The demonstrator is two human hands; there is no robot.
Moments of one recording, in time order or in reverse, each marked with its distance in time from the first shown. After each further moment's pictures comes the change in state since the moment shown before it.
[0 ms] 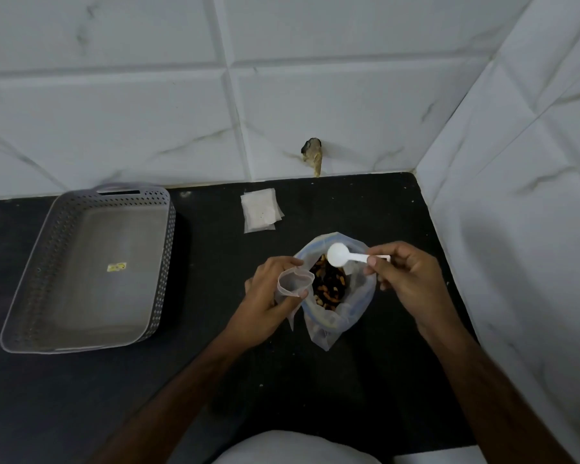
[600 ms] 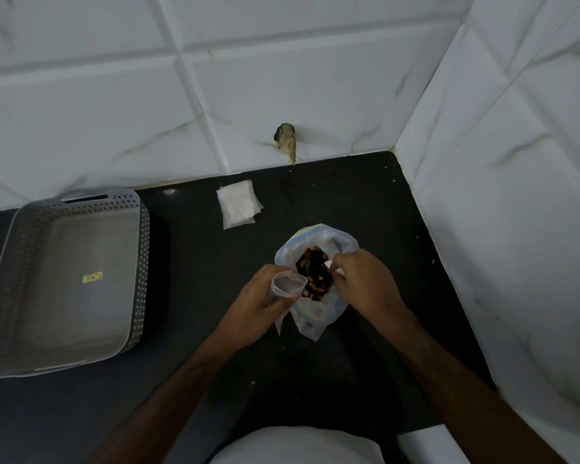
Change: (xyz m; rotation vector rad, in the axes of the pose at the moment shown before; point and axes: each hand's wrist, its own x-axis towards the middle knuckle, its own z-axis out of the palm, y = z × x) left_hand 0.008 -0.011 0.015 -0.144 -0.145 0.000; right_hand 0.027 0.053 0.034 -0.975 -0.192 -0.130
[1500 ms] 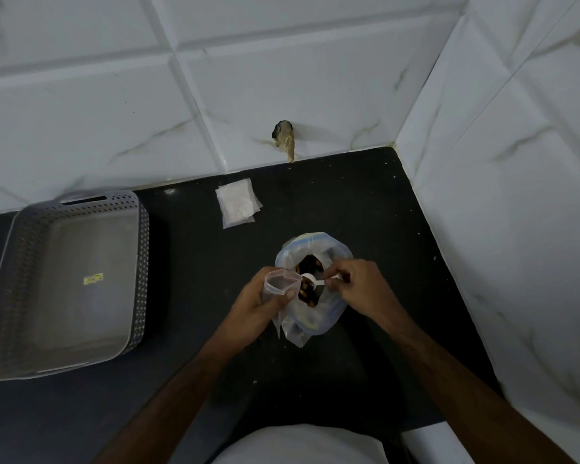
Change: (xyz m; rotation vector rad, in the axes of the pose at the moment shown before) left_hand -0.002 -0.010 0.007 -0.428 0.045 -0.230; right_hand -0.003 0.014 0.021 0.504 -0.123 0.095
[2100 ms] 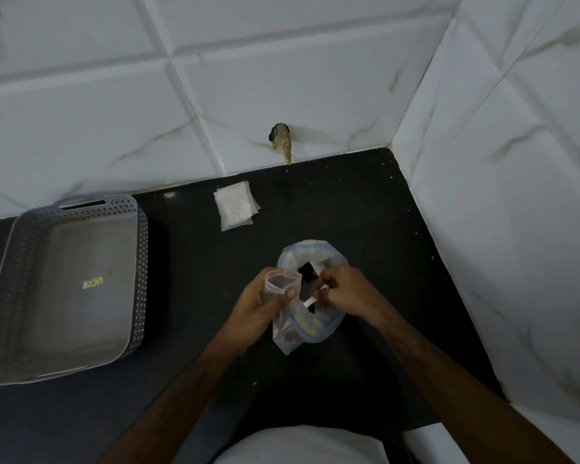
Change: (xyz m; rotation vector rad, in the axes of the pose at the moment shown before) left_hand 0.000 0.004 0.009 -0.032 0.035 -0.015; right_hand 0.005 -0.012 0.009 0.089 -0.175 0.137
